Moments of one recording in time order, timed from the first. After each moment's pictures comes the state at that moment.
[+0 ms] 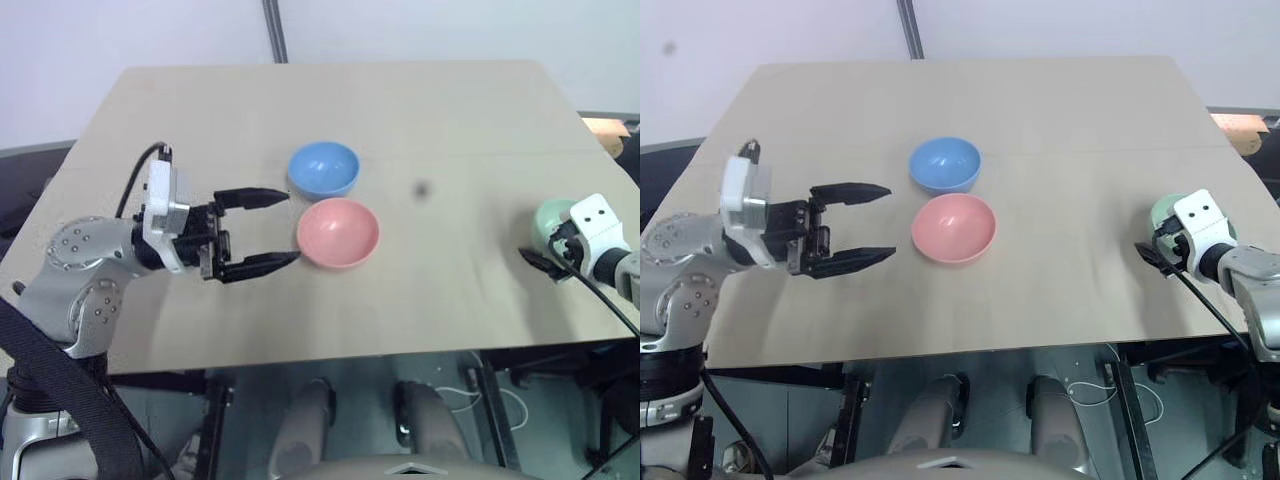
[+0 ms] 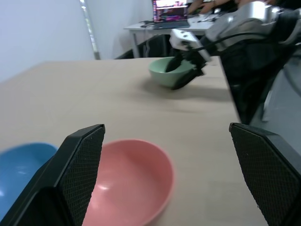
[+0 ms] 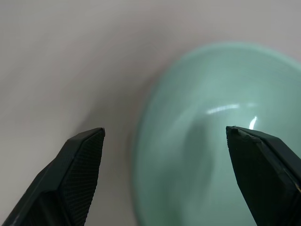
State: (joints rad) left arm -0.30 0.80 0.25 -0.27 -0.76 0.40 -1.28; right arm -0.23 -0.87 -0.14 -0.11 0.24 0.78 0.57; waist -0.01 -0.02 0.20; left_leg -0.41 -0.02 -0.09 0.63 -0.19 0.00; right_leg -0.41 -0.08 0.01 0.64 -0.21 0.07
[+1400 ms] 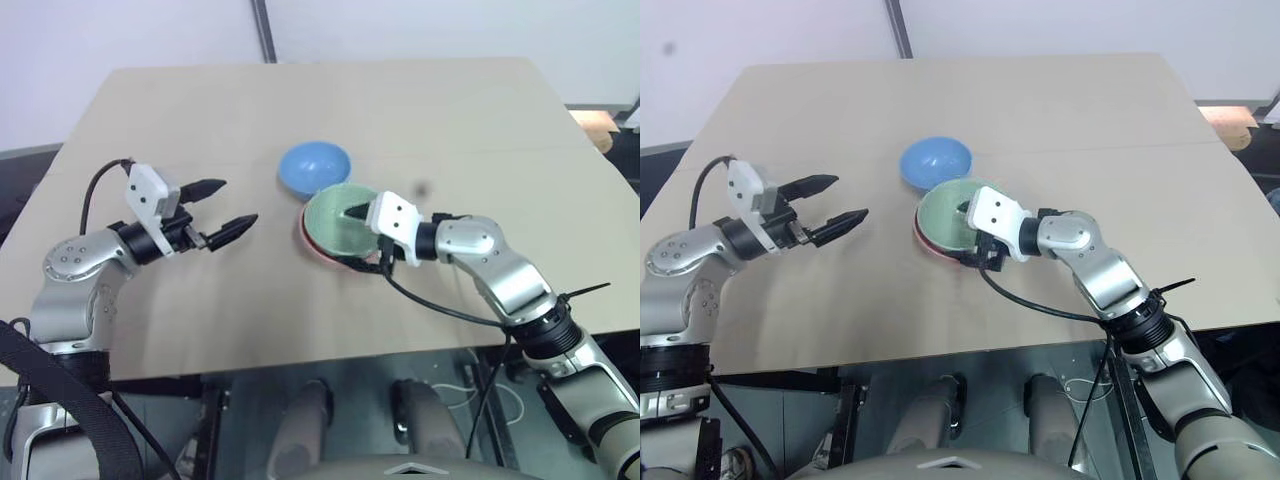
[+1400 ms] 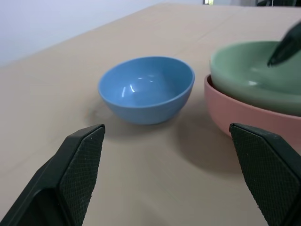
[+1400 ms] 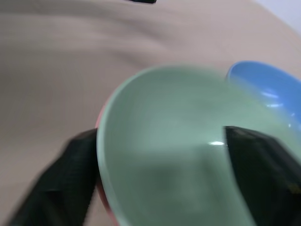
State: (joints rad) left arm -0.33 0.79 0.26 0.05 -0.44 0.22 -0.98; right arm -0.63 -0.42 0.38 -0.18 0.16 0.42 0.82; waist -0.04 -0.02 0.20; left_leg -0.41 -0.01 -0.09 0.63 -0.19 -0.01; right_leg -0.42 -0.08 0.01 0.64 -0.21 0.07
